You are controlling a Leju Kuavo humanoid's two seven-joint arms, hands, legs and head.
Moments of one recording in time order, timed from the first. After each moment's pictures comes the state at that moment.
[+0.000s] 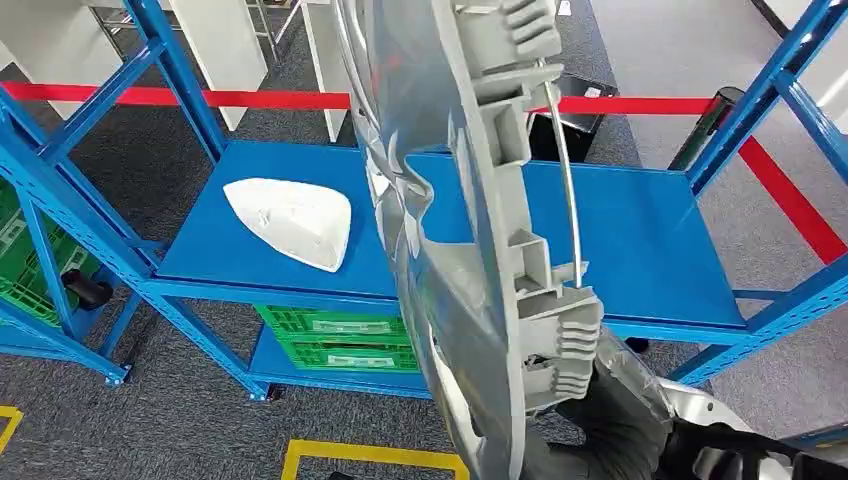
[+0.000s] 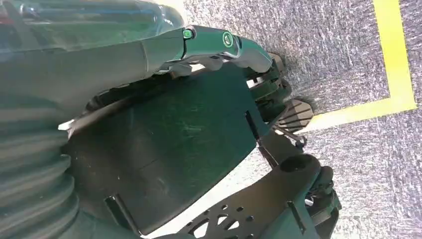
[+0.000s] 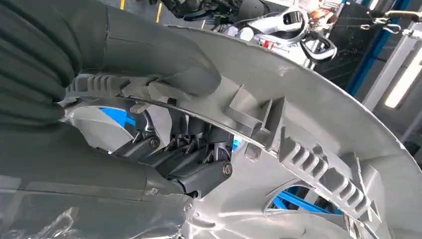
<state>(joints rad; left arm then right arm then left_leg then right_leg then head) -0.17 -0.02 -1.13 -0.27 0.93 0.20 -0.22 -0.60 -0.45 1.03 -2.28 -0.50 -0.13 -0.19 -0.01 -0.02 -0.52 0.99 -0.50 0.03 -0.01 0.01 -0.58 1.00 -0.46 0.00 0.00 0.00</state>
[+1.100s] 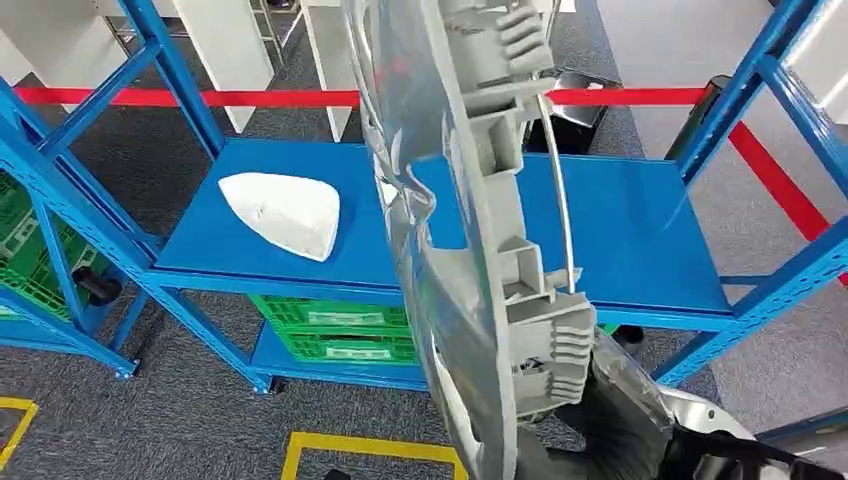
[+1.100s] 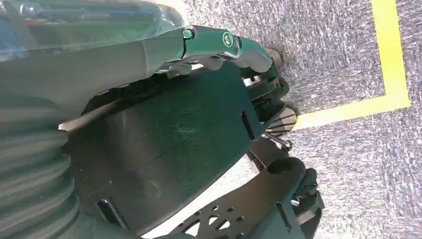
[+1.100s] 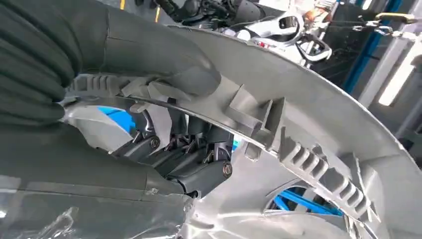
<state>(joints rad) -0.17 -0.01 -1.12 -0.27 0.95 0.19 -0.26 -0.59 -0.44 1.03 -2.28 -0.50 -0.12 -0.17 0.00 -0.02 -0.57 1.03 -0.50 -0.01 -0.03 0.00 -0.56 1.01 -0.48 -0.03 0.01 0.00</state>
